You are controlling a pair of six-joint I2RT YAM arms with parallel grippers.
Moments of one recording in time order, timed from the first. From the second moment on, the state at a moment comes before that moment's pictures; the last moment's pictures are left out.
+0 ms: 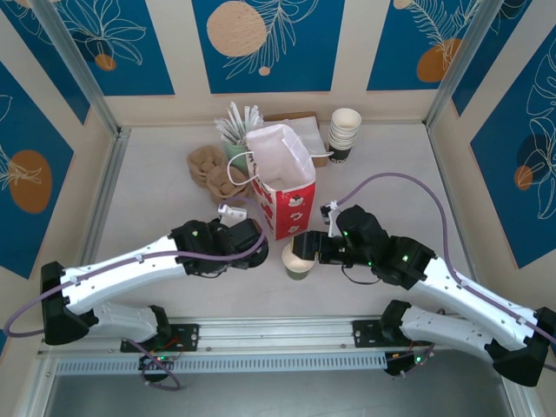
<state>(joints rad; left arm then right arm) -1.16 1.26 1.19 -1.16 -0.47 -0.90 0.92 0.85 0.86 -0.63 -0.13 0.92</state>
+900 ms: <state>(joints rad) -1.28 1.40 1.33 -0.99 -0.51 -0.88 0.95 0.88 0.86 -0.63 -0.07 0.94</state>
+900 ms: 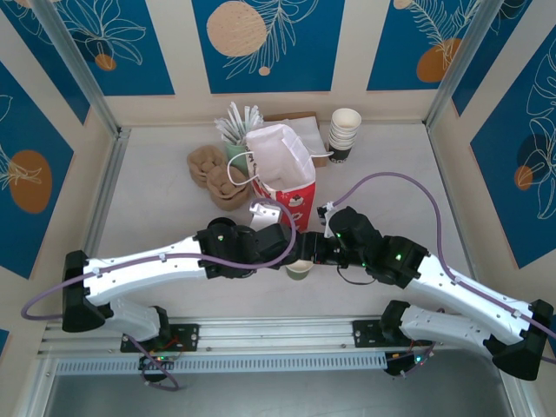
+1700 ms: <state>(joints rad) -1.33 1.33 1.42 -0.94 -0.45 -0.56 0.81 0.85 0.89 -0.84 -0.16 0.91</state>
